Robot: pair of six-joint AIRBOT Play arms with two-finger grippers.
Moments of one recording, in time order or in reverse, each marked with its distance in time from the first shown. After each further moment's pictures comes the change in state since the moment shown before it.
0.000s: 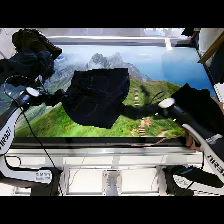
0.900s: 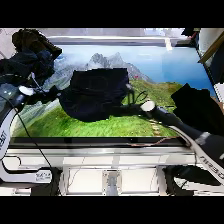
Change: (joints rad) left arm 0.056 0.079 0.000 -0.021 -0.034 0.000; right arm 0.110 -0.023 0.118 -0.064 -0.208 -0.064
